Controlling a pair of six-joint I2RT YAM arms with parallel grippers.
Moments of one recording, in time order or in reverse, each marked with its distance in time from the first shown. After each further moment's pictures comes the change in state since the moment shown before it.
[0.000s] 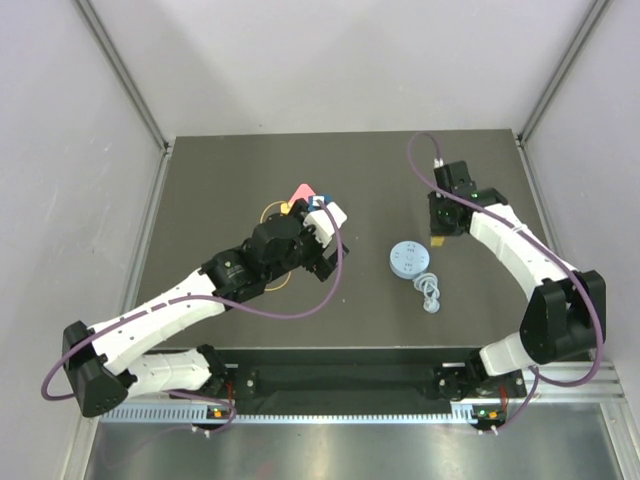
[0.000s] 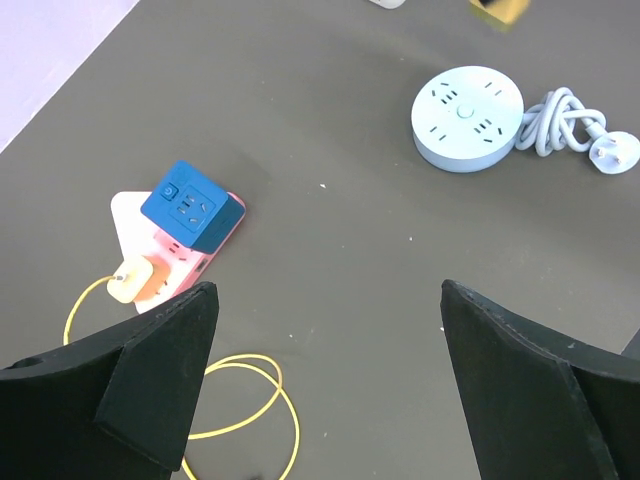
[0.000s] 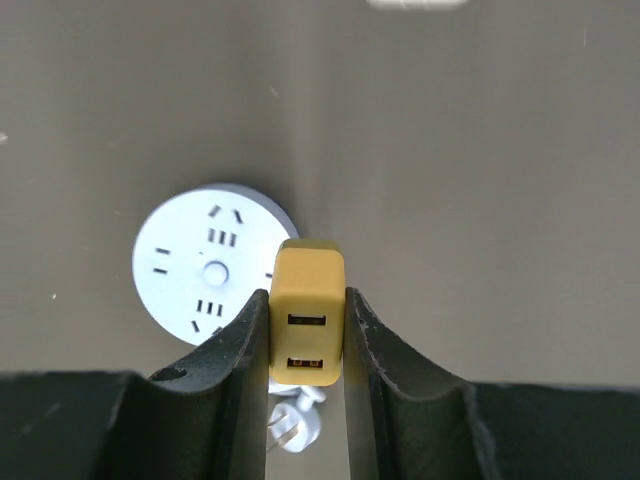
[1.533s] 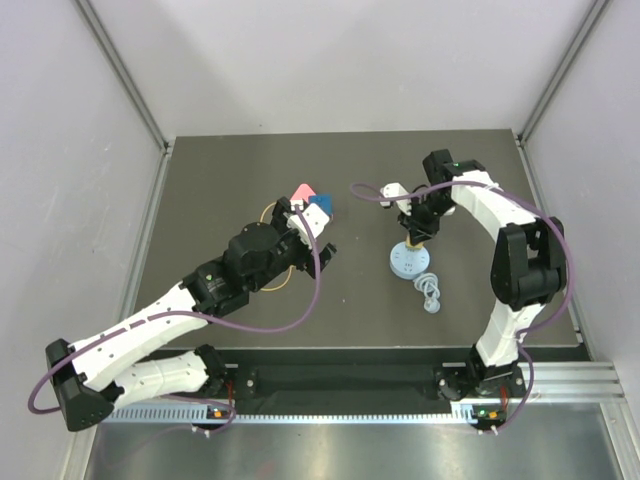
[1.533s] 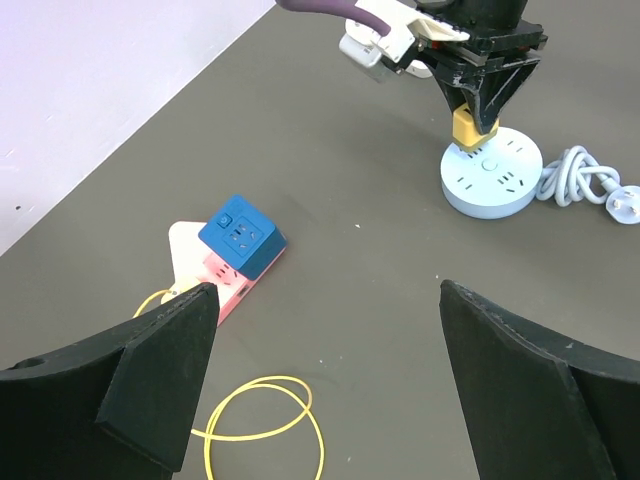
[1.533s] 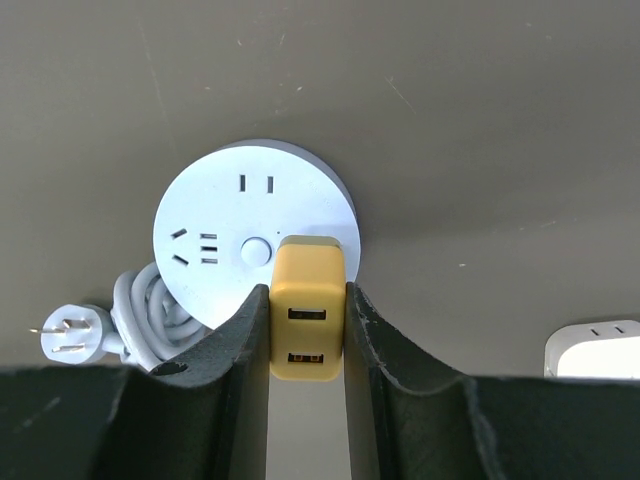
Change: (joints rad) left arm -0.014 -0.135 -0.066 0.091 -0.069 0.035; right arm -0.049 0.367 0.302 -0.296 -0.663 -1.404
